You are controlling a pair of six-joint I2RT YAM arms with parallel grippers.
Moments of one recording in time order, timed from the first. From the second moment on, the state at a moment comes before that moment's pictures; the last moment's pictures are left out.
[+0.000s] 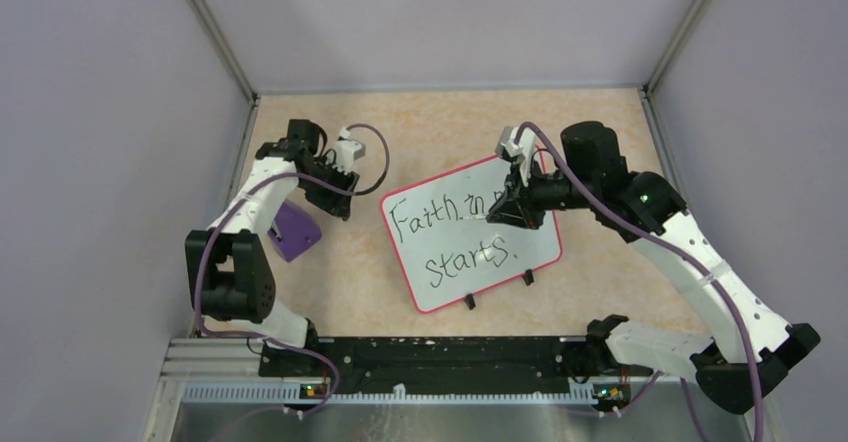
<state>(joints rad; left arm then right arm) -0.05 1.55 1.25 -0.92 0.36 0.46 0.61 1.09 1.32 -0.83 -0.59 -0.21</state>
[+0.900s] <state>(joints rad) -0.15 1.76 1.19 -0.69 0.10 0.41 0.60 1.09 1.32 -0.83 -0.61 -0.20</state>
